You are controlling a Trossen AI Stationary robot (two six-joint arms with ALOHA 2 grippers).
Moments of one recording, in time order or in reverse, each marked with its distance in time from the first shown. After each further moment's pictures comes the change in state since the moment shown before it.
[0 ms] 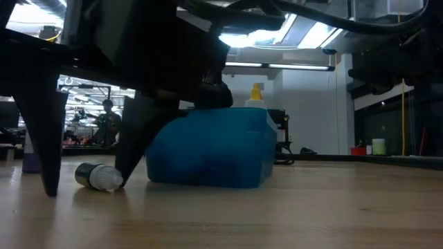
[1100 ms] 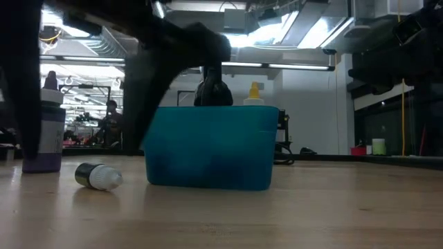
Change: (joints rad) left arm -0.040 -0.066 0.032 0.092 0.025 -0.051; right arm 0.000 0.000 0.000 0.000 0.000 0.000
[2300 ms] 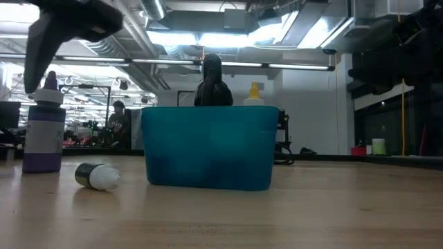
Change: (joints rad) left arm -0.075 -0.549 -0.654 0.276 0.012 -0.238; right arm 0.000 0.000 0.000 0.000 0.000 0.000
